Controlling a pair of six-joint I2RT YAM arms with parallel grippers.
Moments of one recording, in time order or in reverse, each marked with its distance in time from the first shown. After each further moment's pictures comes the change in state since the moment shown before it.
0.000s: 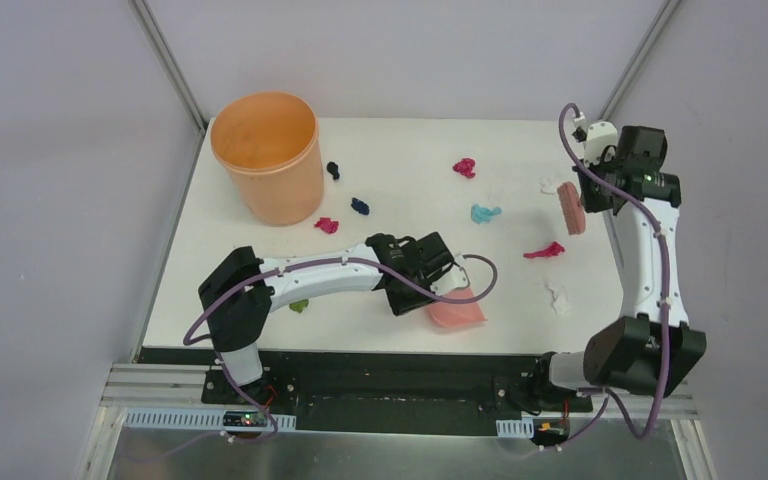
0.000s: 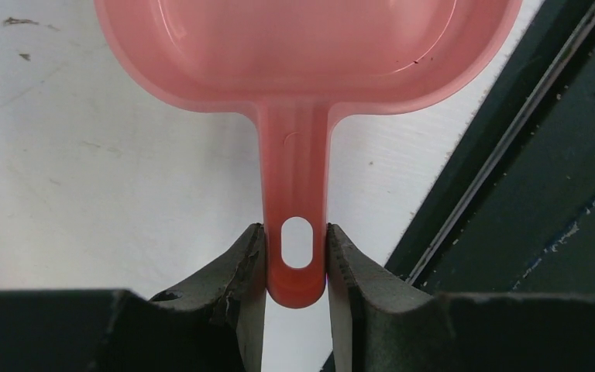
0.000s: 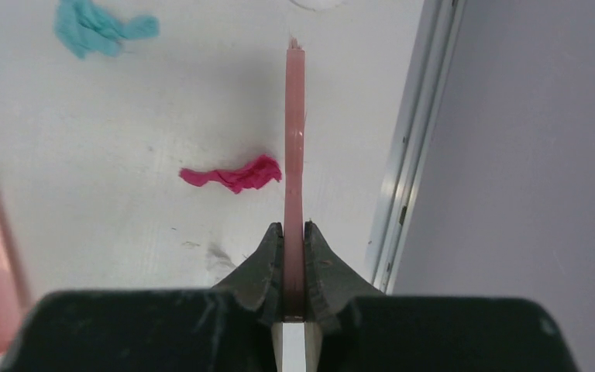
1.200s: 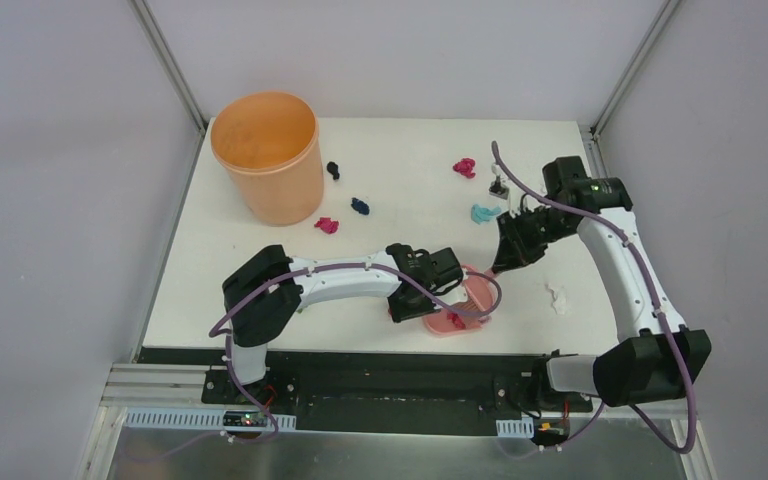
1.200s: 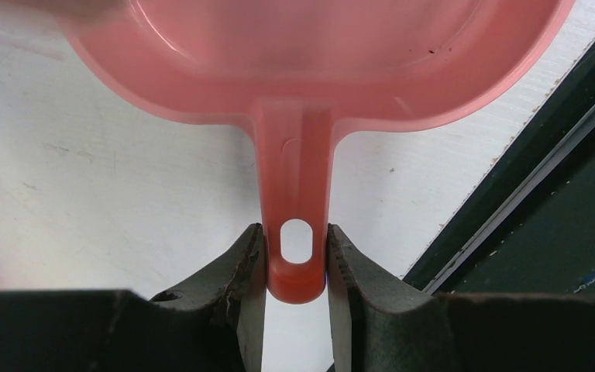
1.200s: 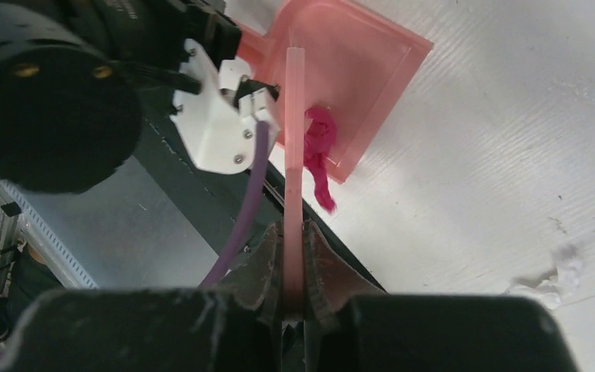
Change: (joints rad) left arm -0.056 0.119 0.022 -0.058 -0.087 0.027; right arm 0.348 -0.010 -0.121 -0.438 -0.475 0.029
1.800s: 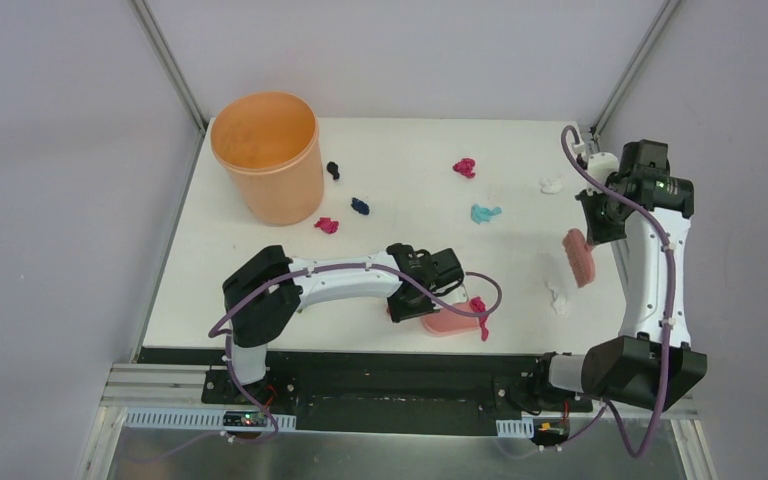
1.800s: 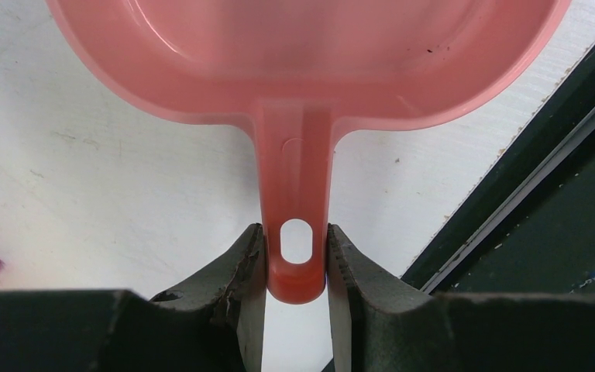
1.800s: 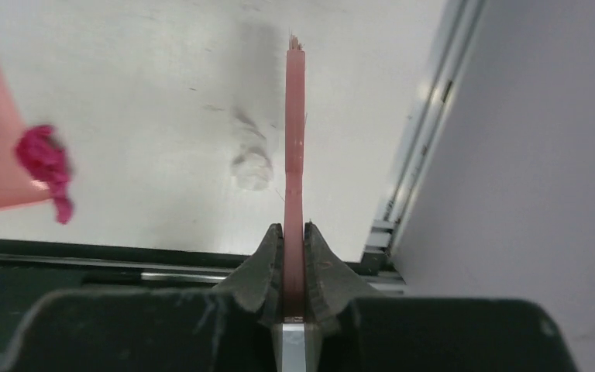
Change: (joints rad) left arm -0.006 0.000 0.011 -0.023 -0.024 -0.001; right arm -0.364 -0.014 0.195 0.032 0.520 -0.048
